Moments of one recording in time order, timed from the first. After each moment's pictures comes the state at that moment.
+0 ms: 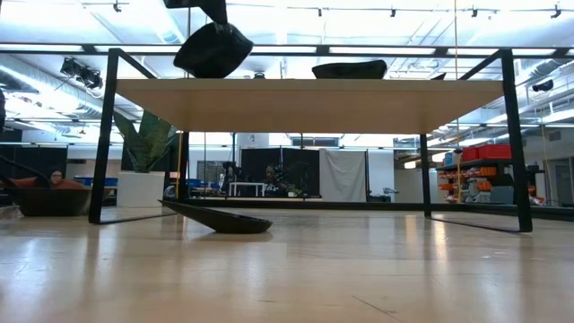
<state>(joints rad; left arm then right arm) -0.17 1.59 1.71 -1.26 -0.27 -0.70 -0.04 0.18 1.24 -1.21 -0.01 0.02</state>
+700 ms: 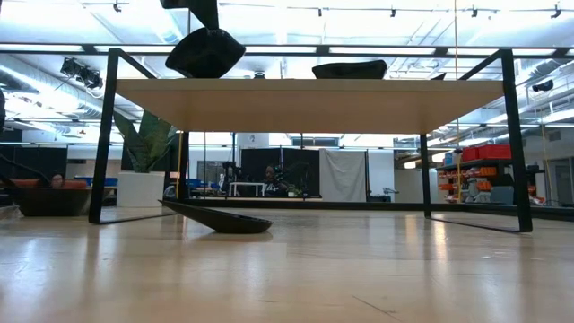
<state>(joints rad) -0.17 1.59 1.71 -1.31 -0.29 -0.66 -0.04 0.18 1.24 -1.21 -0.01 0.02</state>
